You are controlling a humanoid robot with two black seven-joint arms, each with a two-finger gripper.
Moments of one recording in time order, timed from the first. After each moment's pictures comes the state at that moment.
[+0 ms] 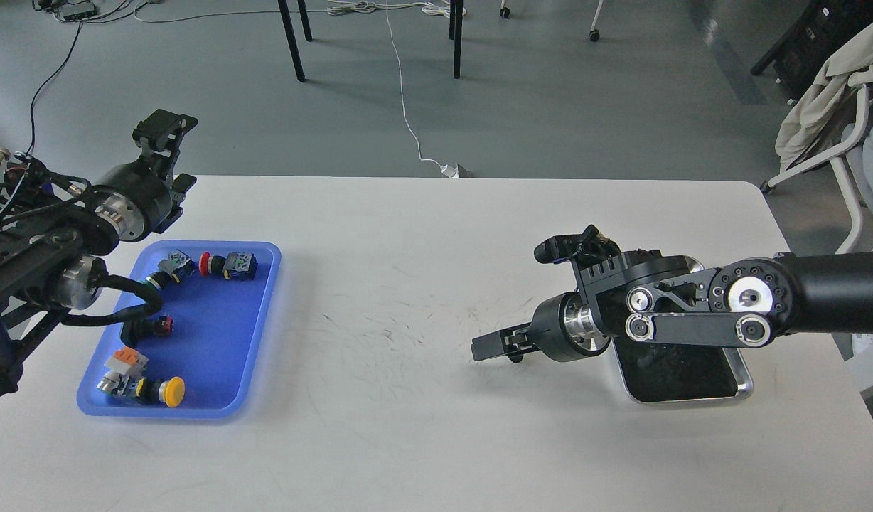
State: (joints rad) left arm -0.66 0.65 -0.69 -1.11 0.55 0.11 -0.02; right arm 1.35 -0.28 -0.50 1.29 -0.77 0.22 -0.15
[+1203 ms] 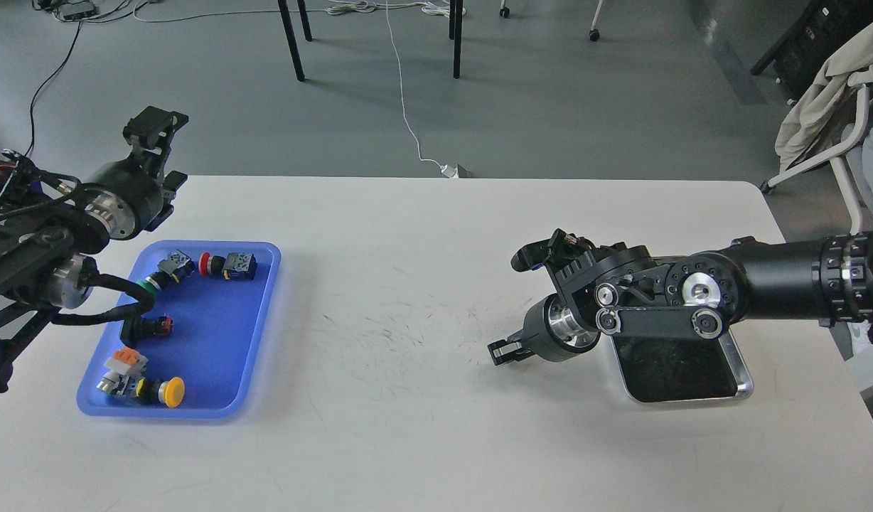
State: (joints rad) left arm -0.66 0.67 -0.69 -1.11 0.55 0.11 -0.03; right arm 1.40 -0.21 -0.55 1.22 -0.76 0.35 -0.15
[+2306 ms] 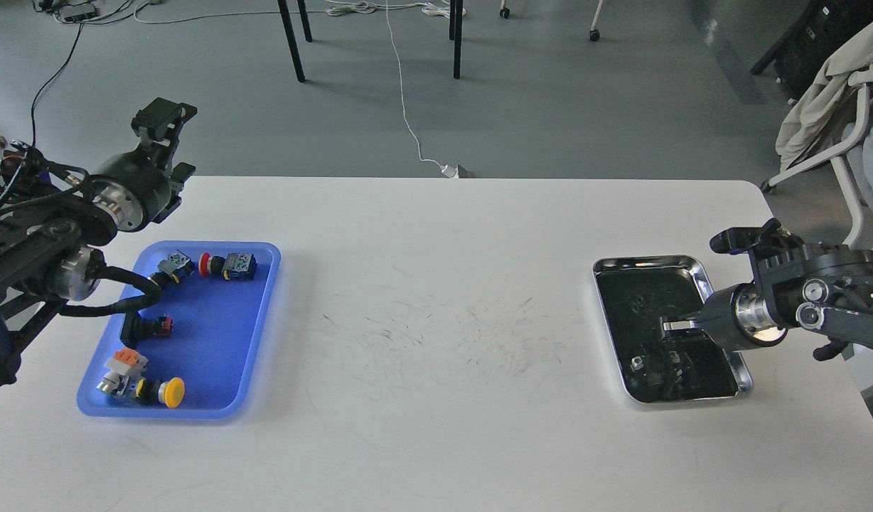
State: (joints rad) left arm -0.69 0.65 -0.68 -1.10 0.56 0.10 -0.02; right arm 1.21 -0.73 -0.40 1.23 -0.99 0.38 -0.07
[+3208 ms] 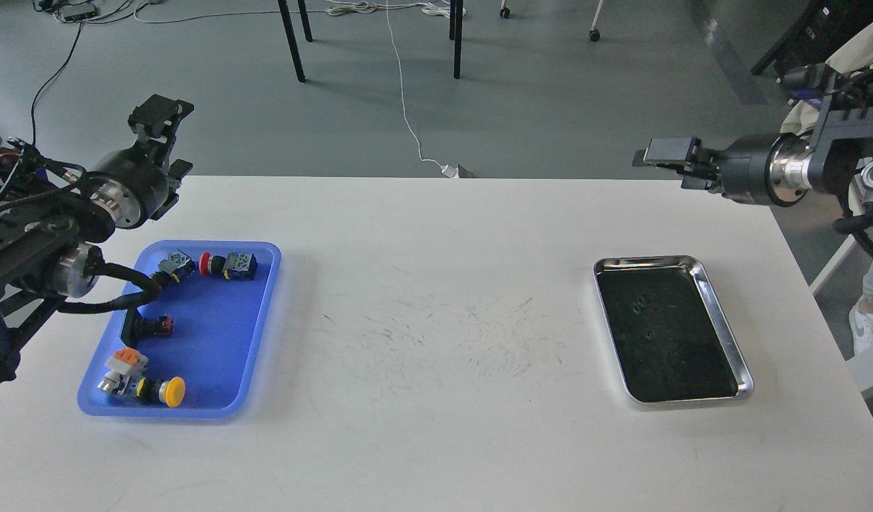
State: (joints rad) left arm -0.70 0.63 -0.69 -1.10 0.55 0.11 -0.02; right arm 1.21 -0.80 0.20 1.05 -0.71 0.42 -0.06
